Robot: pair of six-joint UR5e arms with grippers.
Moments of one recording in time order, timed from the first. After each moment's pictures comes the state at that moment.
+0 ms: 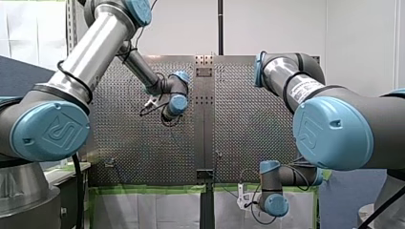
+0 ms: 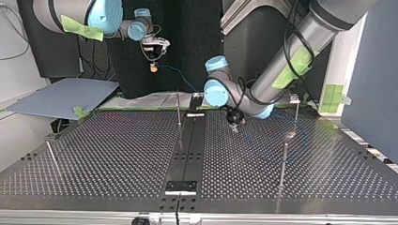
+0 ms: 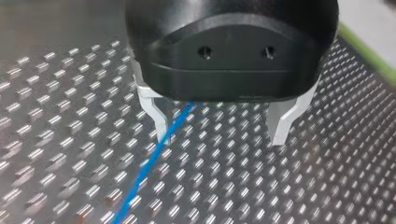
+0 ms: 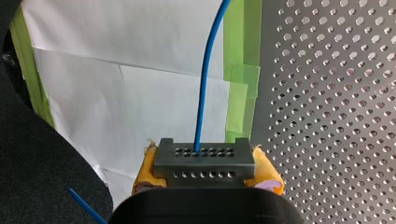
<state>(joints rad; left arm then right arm) -0.43 -2.16 -1.50 -2.90 -2.30 -1.00 1.96 -0.44 1.88 -1.11 1.53 1.58</state>
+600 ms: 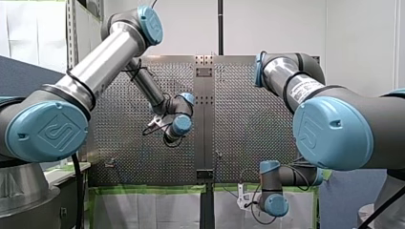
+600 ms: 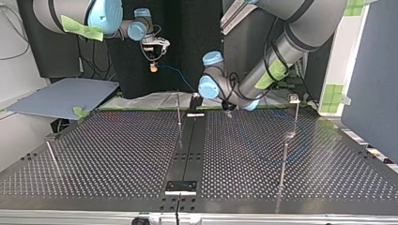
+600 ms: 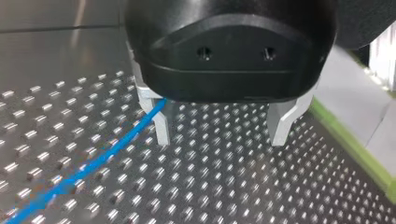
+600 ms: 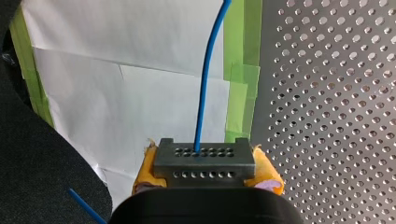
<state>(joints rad) -0.46 -2.32 -1.50 -2.90 -2.31 -1.05 1.96 -0.44 1.88 -1.11 1.53 1.57</state>
